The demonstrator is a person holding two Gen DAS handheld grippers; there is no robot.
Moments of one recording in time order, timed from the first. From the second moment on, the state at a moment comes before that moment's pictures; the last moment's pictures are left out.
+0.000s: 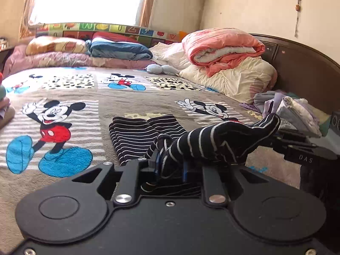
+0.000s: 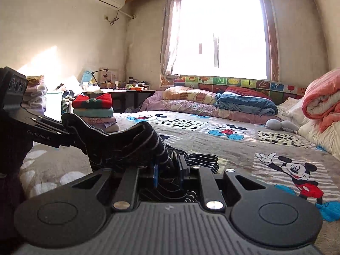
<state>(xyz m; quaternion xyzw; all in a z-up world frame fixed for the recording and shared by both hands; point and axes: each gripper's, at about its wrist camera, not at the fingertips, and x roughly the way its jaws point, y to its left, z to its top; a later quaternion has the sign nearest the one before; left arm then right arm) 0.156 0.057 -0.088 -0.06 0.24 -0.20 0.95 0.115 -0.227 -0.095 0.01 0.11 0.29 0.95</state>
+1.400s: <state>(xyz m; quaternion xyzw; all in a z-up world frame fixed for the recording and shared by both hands) 0.296 0.110 -0.128 -0.26 0.16 -0.23 0.92 0.301 -0.243 -0.133 0.23 0.16 0.29 0.92</state>
